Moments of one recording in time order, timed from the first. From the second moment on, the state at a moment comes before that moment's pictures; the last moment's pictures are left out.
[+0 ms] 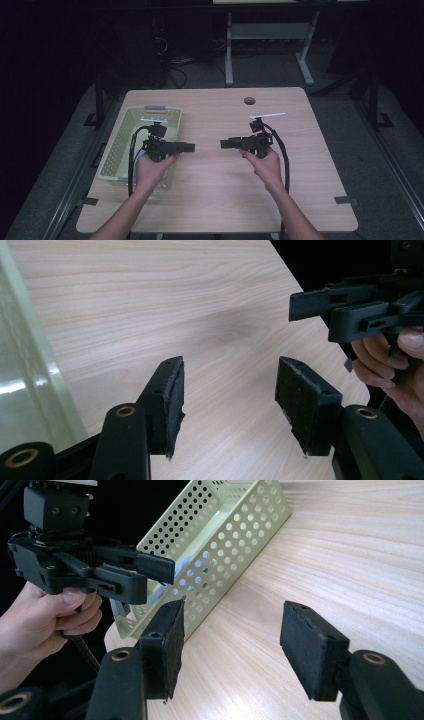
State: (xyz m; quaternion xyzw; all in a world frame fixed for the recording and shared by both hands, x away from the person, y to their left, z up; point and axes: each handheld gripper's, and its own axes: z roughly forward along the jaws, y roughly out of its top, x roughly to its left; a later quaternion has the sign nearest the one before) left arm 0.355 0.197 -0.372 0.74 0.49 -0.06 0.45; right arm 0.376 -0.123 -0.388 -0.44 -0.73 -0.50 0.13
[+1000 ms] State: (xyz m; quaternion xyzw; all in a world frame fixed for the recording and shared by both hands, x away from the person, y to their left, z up) left arm 0.345 0.166 -0.385 0.75 0.46 -0.09 0.46; right arm 0.353 -0.162 -0.407 -0.48 -0.72 -0.49 0.12
